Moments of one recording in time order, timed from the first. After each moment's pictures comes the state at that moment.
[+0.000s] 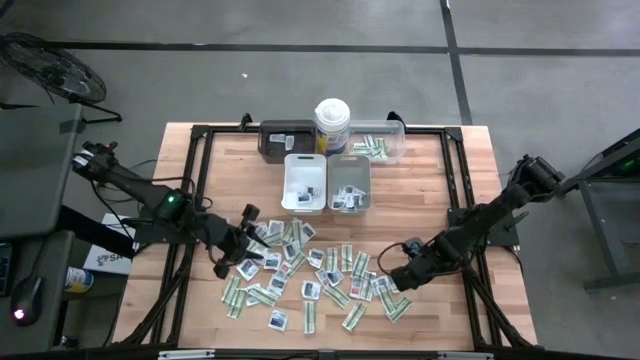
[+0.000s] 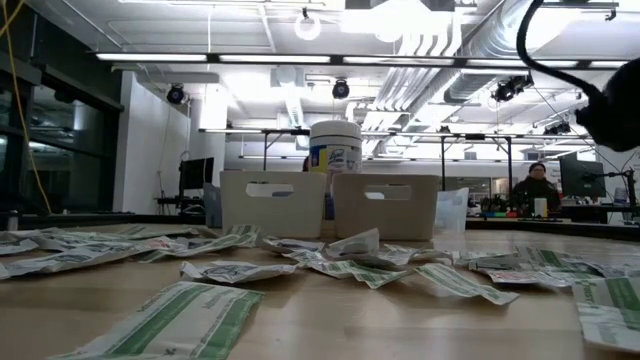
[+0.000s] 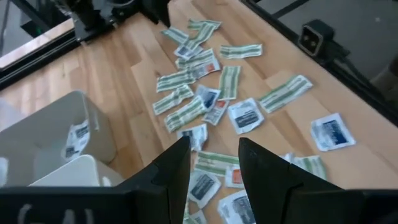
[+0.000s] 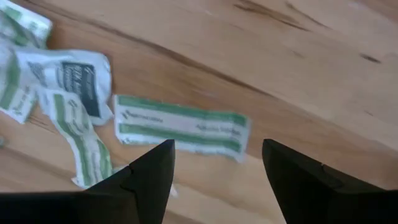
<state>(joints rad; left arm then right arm) -0.50 1.00 0.90 -0.51 -0.21 0.19 0.63 1.43 0.71 -0.63 -0.11 1.83</state>
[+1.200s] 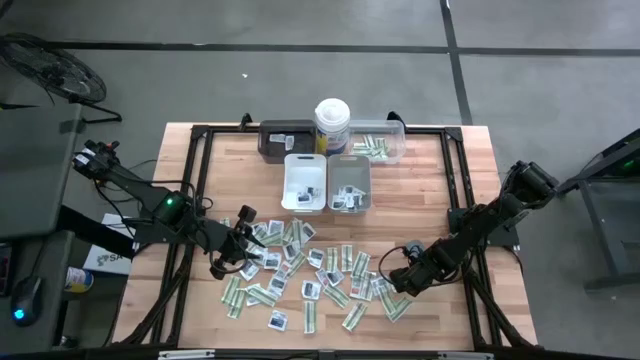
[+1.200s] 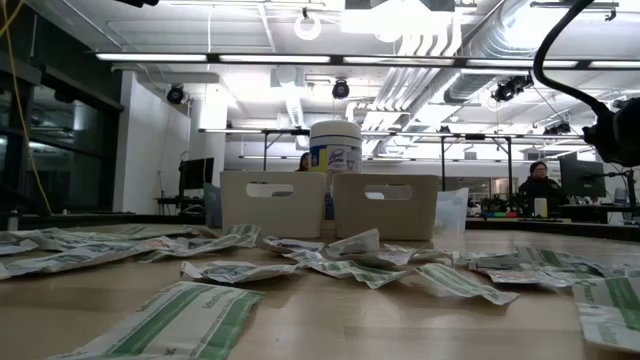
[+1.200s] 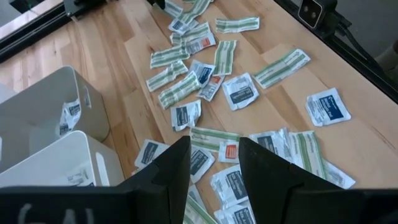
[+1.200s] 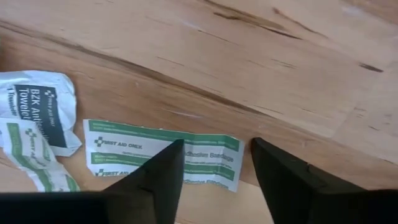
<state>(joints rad) -0.54 1.00 0.90 -0.60 -0.25 0.15 0.70 1.56 0.69 -0.58 -0.10 1.93</state>
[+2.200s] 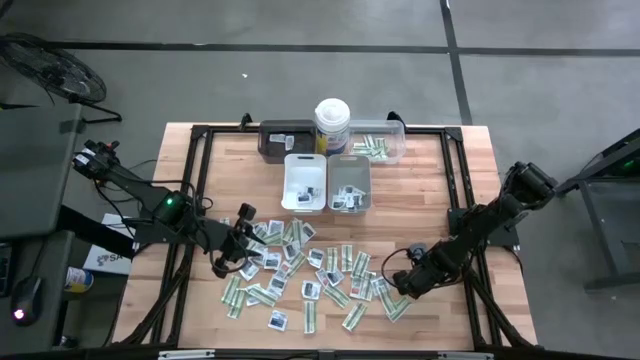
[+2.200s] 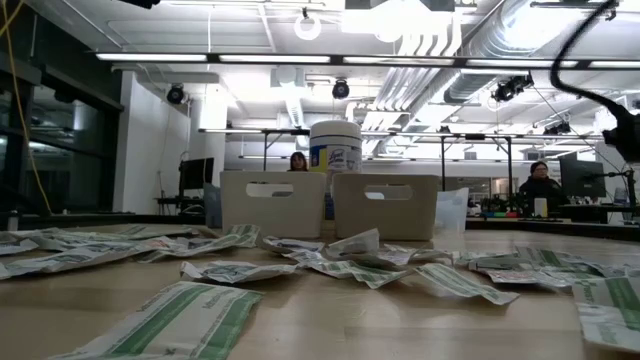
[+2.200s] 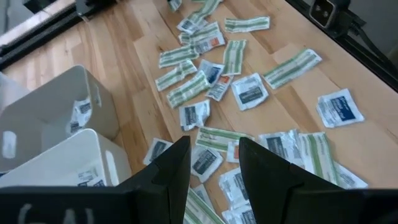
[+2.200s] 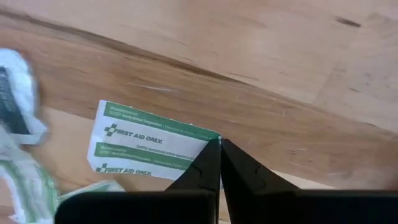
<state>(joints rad) -0.54 1.00 0.90 -0.59 -0.29 0.15 0.69 1.52 0.73 -0.67 -0.11 1.96</state>
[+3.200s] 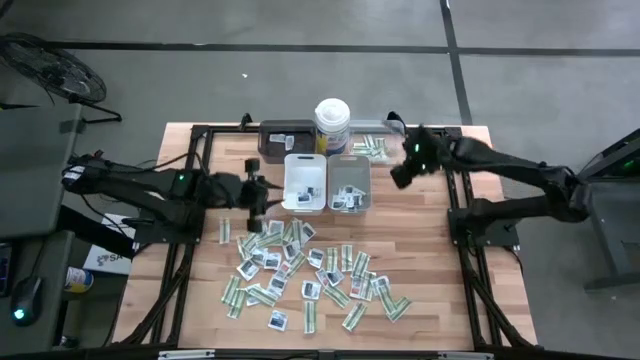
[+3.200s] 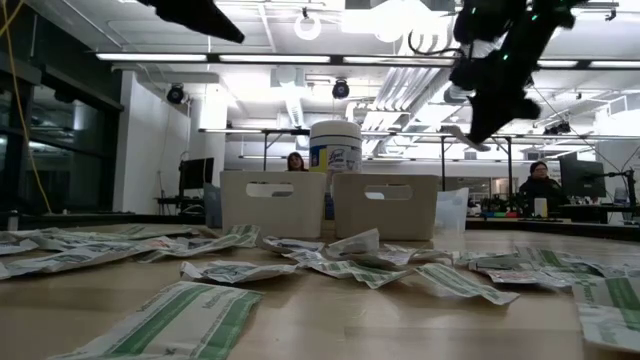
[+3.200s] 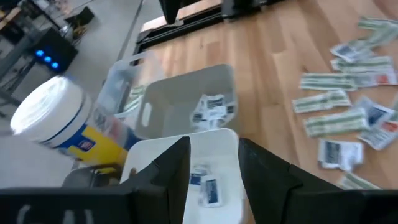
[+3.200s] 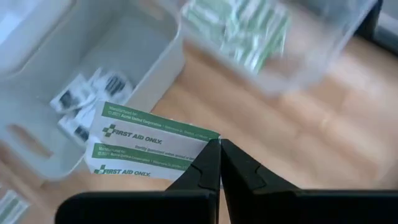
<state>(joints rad) -0.14 1.00 0.90 -0.39 -0.39 0.23 -0.51 1.11 0.88 -0.81 0.10 0.41</state>
